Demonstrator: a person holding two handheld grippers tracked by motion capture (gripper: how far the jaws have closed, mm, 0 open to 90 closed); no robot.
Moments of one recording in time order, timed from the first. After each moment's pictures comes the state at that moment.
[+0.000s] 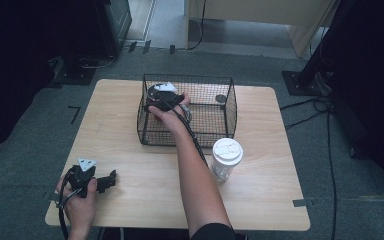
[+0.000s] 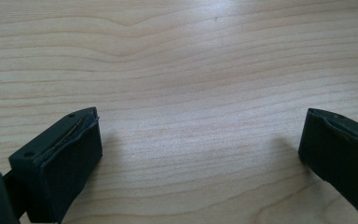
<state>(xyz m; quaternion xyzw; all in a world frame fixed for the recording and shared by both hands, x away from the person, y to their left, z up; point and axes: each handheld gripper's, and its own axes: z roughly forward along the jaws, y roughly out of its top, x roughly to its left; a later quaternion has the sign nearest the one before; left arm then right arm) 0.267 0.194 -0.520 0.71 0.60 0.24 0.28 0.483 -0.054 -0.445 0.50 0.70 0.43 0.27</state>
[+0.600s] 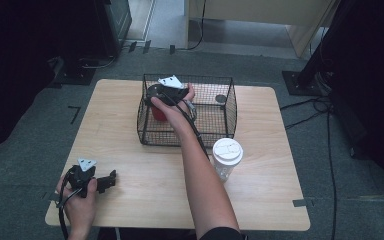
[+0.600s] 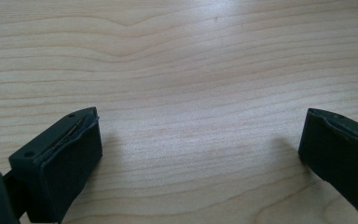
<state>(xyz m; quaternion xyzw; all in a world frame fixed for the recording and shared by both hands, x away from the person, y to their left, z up) 0.267 0.194 -0.520 0.71 0.60 0.24 0.28 0.471 -0.068 -0.410 0.48 0.66 0.49 0.30</state>
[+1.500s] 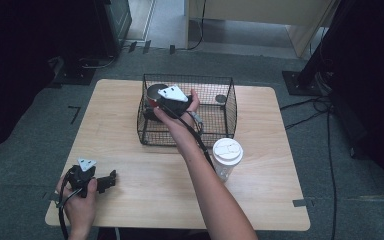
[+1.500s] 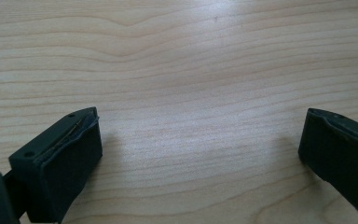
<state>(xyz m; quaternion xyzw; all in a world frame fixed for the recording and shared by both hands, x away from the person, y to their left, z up) 0.267 0.194 -0.520 0.71 0.60 0.24 0.28 0.396 -0.077 -0.377 0.45 0.68 0.49 0.31</state>
